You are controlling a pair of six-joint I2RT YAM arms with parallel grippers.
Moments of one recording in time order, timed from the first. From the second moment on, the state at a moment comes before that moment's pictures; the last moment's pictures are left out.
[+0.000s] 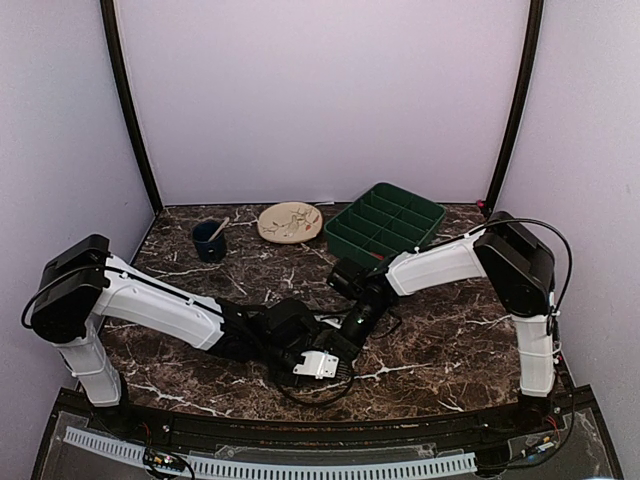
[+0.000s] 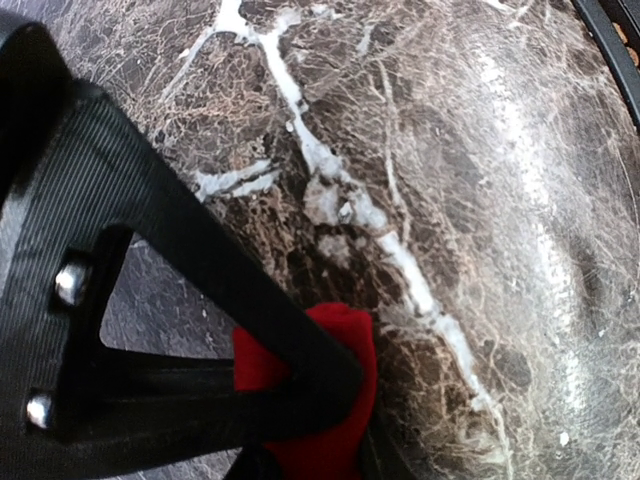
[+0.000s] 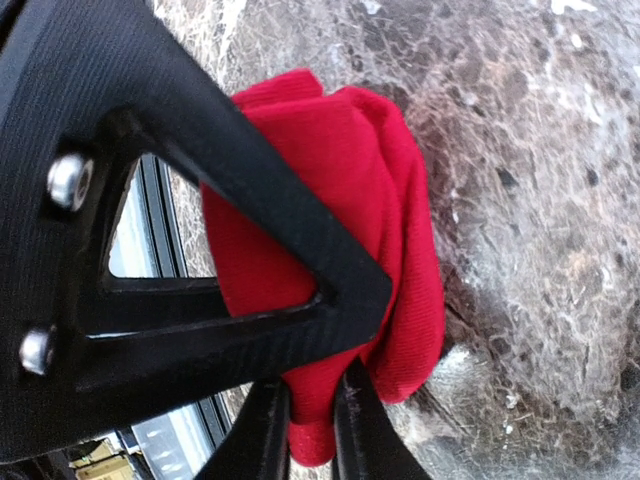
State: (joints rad) left arm -1.17 1.76 0.92 -0.18 -0.01 0.73; right arm 0.92 2.10 1.33 -0.59 -0.84 -0.10
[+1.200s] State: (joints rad) left arm -0.97 1.80 1.05 -0.39 0.21 0.55; right arm 0.82 1.88 1.12 -0.44 -0.74 0.05
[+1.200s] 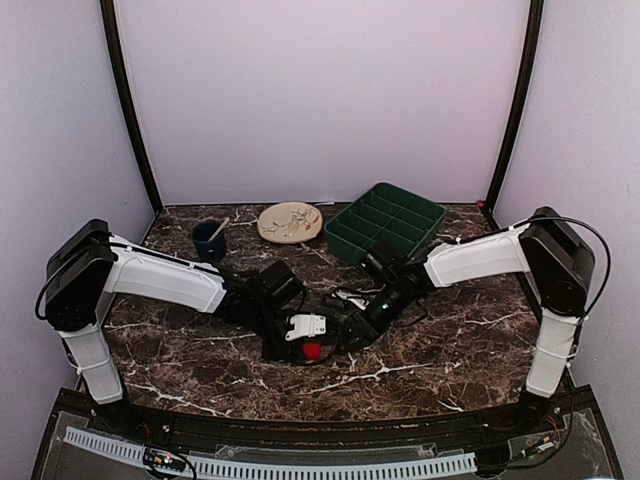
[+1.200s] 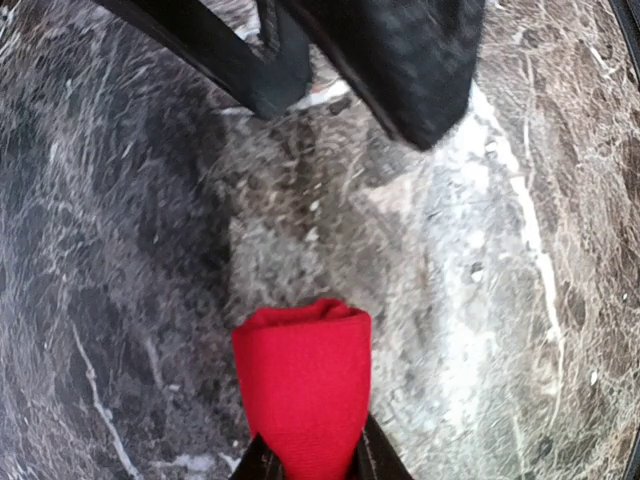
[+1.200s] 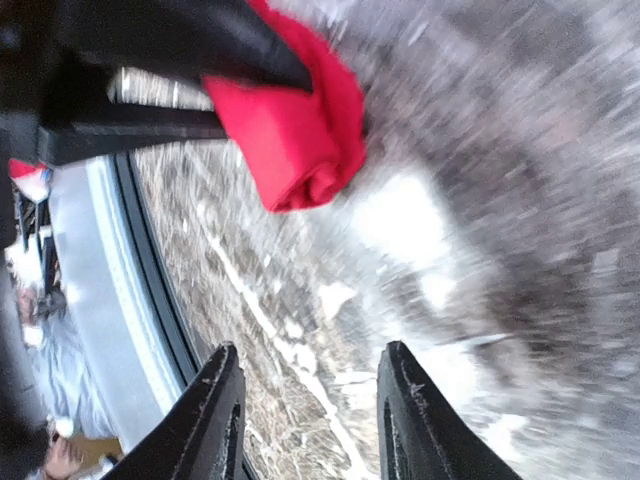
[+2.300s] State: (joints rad) left arm -0.81 1.76 1.14 -0.43 0.22 0.56; right arm 0.66 2.00 1.59 -0.59 0.03 -0.07
